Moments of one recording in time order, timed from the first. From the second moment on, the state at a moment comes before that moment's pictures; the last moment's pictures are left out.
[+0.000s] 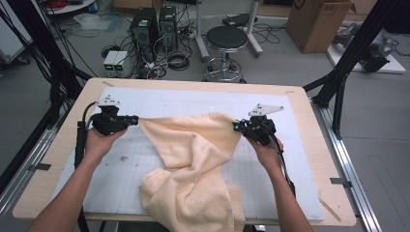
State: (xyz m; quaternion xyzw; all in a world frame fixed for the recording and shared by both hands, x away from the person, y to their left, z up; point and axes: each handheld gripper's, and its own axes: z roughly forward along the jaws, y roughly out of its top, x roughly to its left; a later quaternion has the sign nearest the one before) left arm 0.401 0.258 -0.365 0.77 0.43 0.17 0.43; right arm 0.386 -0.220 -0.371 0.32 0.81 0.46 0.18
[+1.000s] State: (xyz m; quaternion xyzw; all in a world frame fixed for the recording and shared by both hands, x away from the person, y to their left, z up) left arm 0.380 0.223 -0.410 0.79 0.40 0.13 0.45; right arm 0.390 -0.213 -0.380 0.33 0.82 0.46 0.10
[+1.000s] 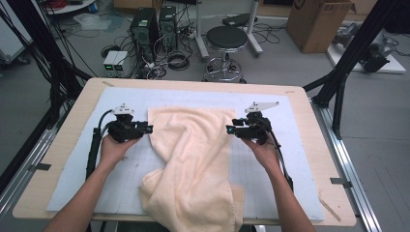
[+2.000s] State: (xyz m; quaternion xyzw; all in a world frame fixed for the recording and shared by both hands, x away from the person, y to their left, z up) left arm 0.345 0.180 -0.436 0.86 0.30 0.10 0.41; right arm 0.333 -0.179 -0.439 0.22 0.90 0.38 0.04
